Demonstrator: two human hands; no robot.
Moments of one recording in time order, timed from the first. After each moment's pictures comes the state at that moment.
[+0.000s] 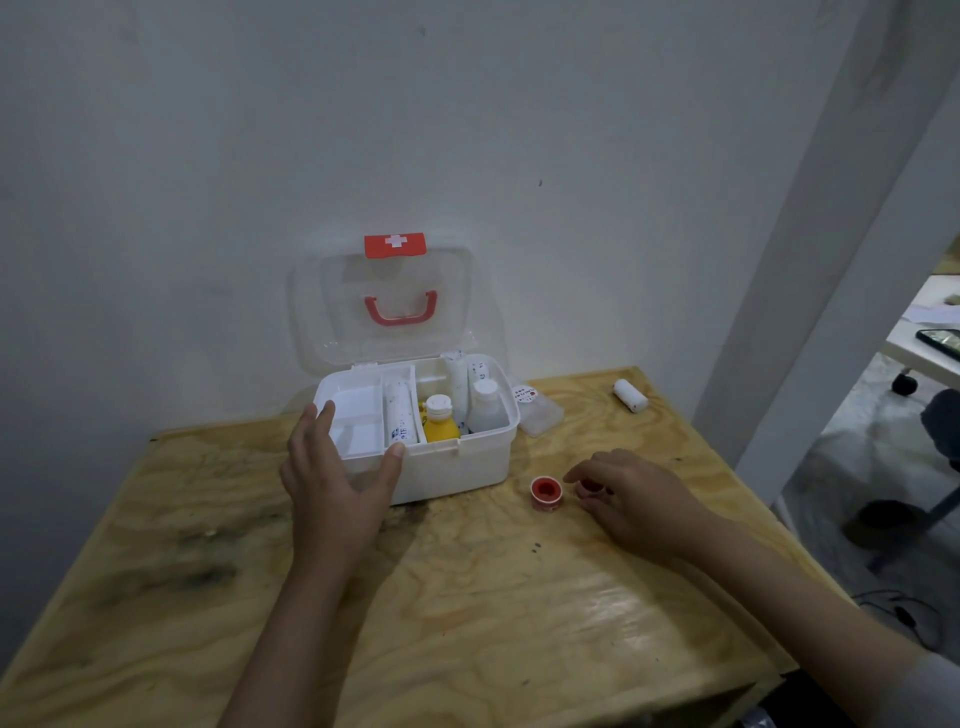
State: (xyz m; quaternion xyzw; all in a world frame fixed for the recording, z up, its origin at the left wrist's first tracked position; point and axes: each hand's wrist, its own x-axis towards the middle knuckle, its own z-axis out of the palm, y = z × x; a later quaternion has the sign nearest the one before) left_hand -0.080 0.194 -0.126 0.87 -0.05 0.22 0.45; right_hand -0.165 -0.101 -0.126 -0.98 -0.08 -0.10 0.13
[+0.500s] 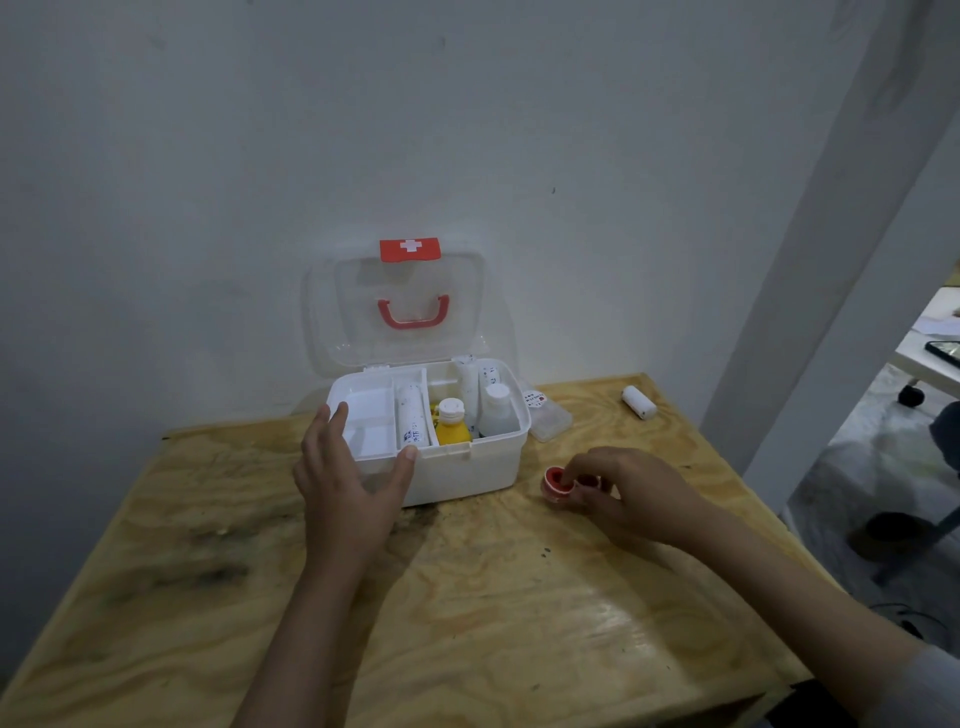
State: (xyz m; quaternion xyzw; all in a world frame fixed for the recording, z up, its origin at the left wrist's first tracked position) left_hand -0.081 0.195 -0.125 0.86 -0.06 0.22 0.45; right_hand -0.154 -0.086 -0.102 -0.98 -0.09 -0.06 0.16
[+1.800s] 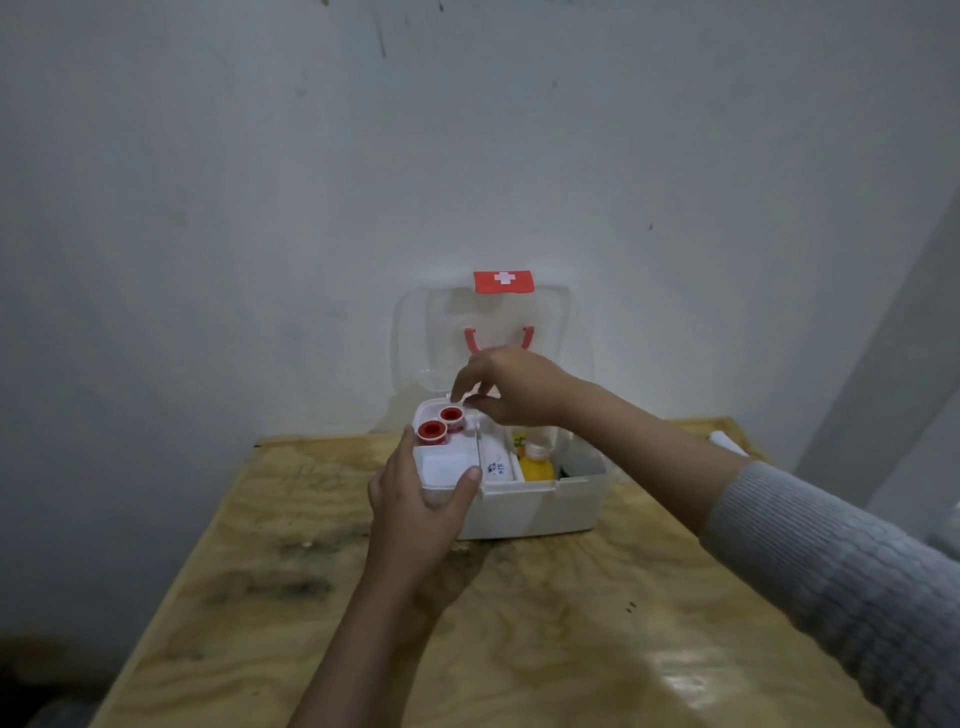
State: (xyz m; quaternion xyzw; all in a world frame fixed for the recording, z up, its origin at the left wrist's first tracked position) left_hand -0.069 0.214 -0.111 0.85 0.00 0.09 0.52; right_hand 0.002 0.062 -0.008 -0.95 -0.28 -0.08 0.13
